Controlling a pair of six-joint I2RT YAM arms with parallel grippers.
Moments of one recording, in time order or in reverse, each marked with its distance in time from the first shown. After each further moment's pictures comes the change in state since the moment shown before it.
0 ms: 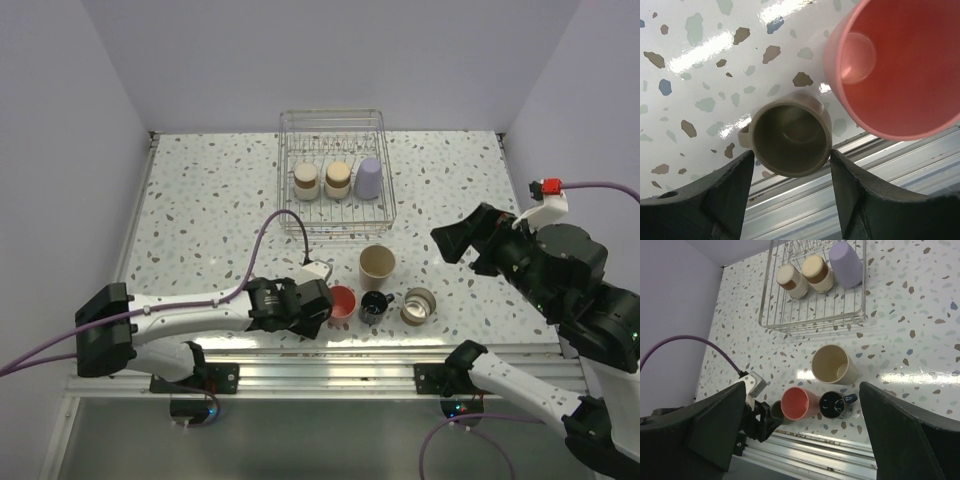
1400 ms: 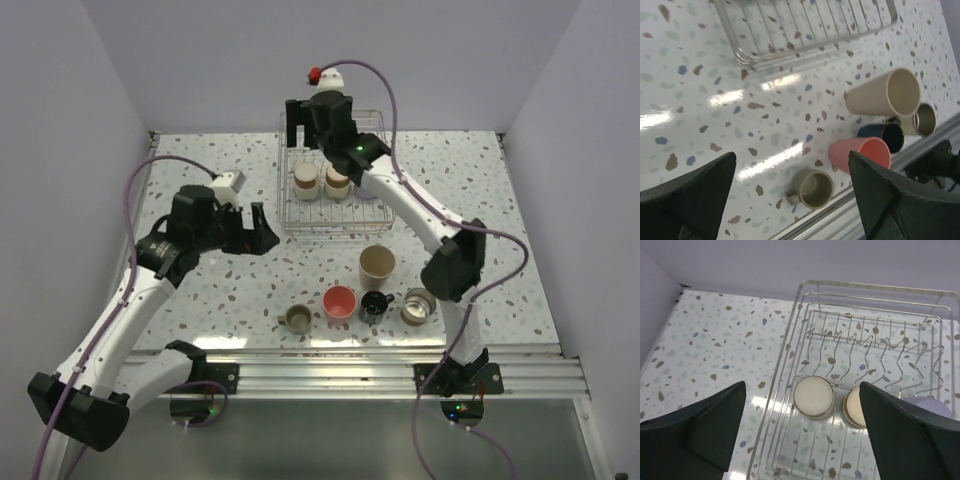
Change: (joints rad) left arm 0.916 -0.352 0.155 0.038 0.591 0.405; right arm 0.000 1.386 0.694 0.697 0.043 -0.412
